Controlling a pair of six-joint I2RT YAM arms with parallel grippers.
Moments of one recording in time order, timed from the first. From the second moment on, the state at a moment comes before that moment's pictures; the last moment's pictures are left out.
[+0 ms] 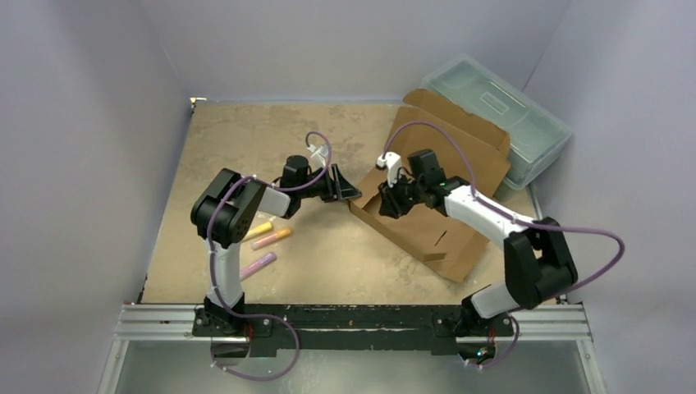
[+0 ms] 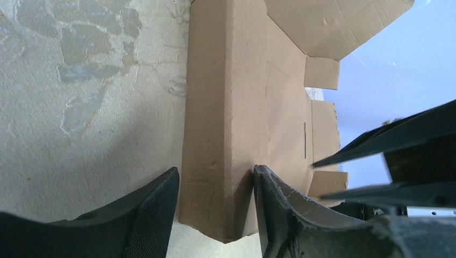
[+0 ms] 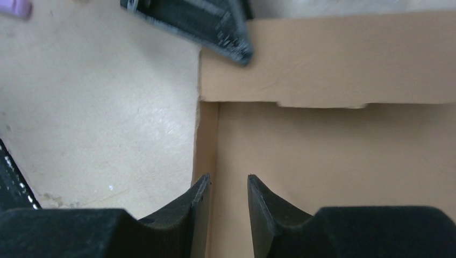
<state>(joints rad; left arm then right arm) -0.42 2.02 0.88 0.75 0.68 -0.78 0.47 1.50 0.93 -0.30 -0.43 -0.20</state>
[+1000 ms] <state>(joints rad) -0.43 2.02 0.89 0.73 0.68 -0.77 -0.19 1.50 1.51 -0.48 -0.67 -0.37</state>
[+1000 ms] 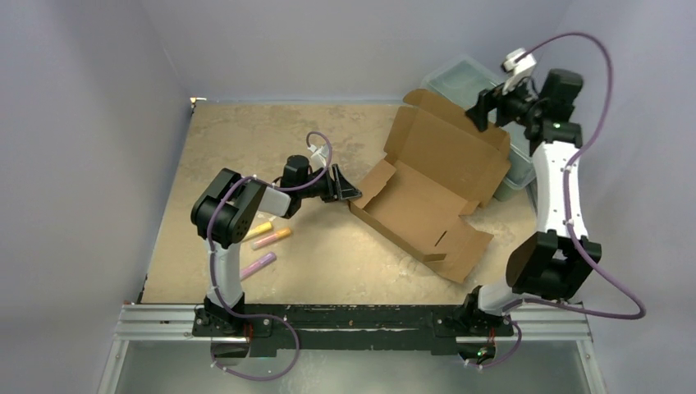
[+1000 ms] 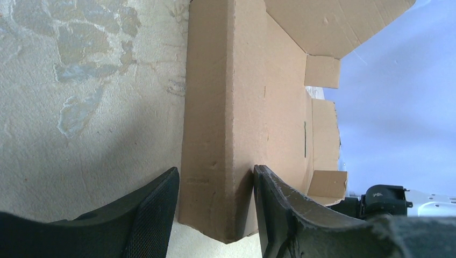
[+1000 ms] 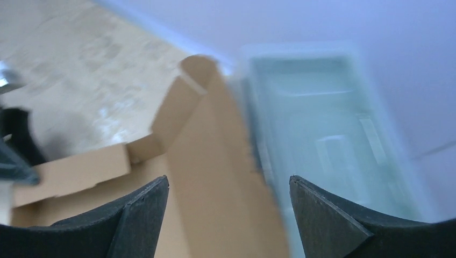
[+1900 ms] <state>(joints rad) -0.43 2.02 0.89 0.75 0.69 -0.79 -0.29 1.94 2.01 -0.95 -0.69 -0.60</state>
